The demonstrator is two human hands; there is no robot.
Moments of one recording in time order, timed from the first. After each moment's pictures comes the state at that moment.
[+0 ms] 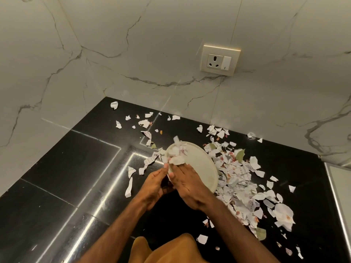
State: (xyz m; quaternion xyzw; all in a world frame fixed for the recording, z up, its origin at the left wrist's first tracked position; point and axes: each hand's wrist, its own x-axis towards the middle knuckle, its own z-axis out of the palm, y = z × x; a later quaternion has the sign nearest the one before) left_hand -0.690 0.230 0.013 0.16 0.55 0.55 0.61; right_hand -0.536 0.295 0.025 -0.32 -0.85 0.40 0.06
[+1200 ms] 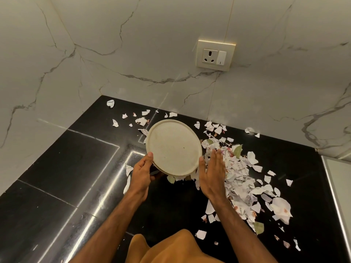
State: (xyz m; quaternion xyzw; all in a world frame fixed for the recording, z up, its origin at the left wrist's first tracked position) left_hand -0.708 0.236 0.022 0.16 0.62 0.61 0.47; right_hand -0.497 0.332 -0.036 -0.59 -0.70 0.34 0.21
